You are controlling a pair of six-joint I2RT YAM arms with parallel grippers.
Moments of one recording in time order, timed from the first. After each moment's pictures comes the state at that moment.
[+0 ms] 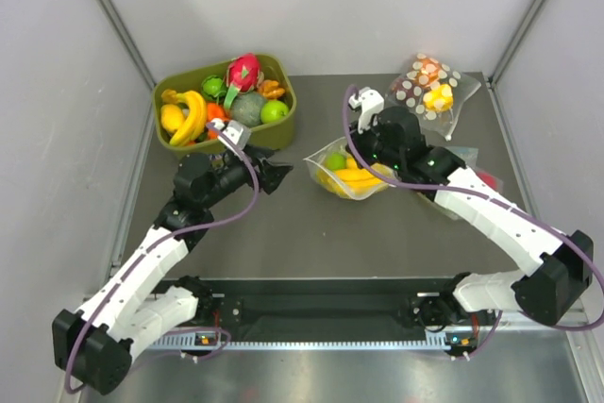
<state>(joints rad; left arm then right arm) -0.44 0.88 0.70 0.14 0.40 -0.18 0.68 1.28 1.18 -0.35 0.00 0.06</state>
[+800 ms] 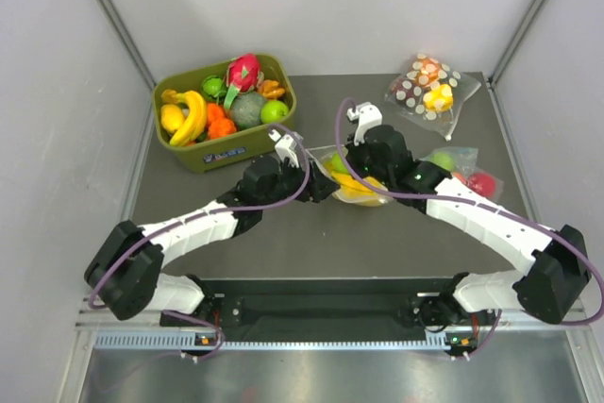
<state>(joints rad) -0.71 1.33 0.69 0.40 0.24 -0.64 0.75 1.28 1.06 -0.26 0.23 0.19</state>
